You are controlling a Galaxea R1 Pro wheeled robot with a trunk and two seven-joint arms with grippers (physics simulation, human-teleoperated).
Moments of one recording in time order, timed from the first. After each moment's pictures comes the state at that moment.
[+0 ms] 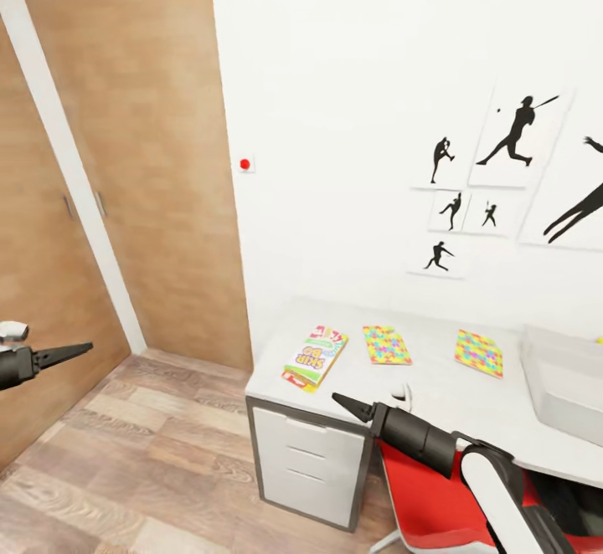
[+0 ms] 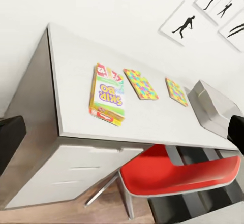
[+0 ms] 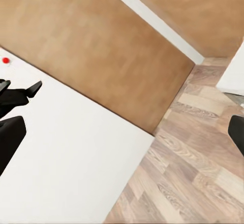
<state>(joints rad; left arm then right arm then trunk) -0.57 0.57 0.56 -1.09 -0.07 0.89 -1.56 -0.18 -0.15 0.11 -1.58 -0.89 0.75 0.45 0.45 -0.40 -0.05</state>
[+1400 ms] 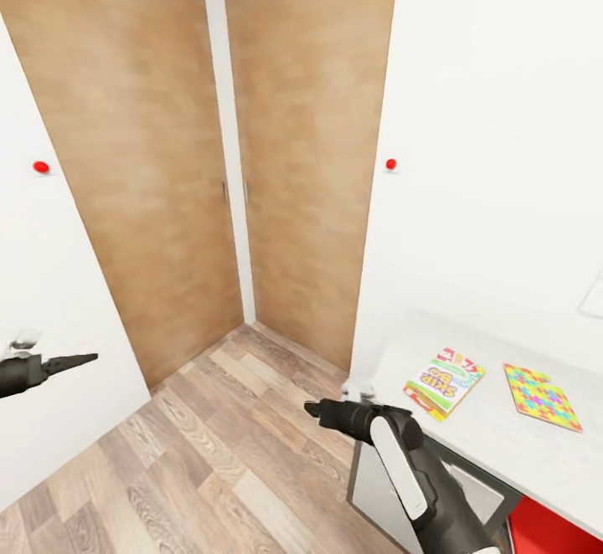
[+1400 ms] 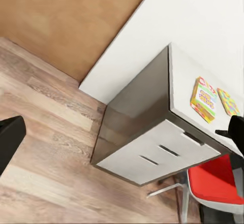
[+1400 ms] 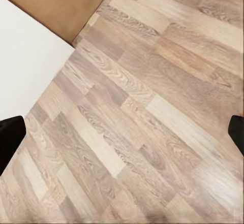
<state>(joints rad) -0.57 0.57 0.55 -1.08 -0.17 0.88 -1.50 -0.40 0.11 0.21 -1.26 -0.53 0.80 -0.12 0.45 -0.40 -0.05</state>
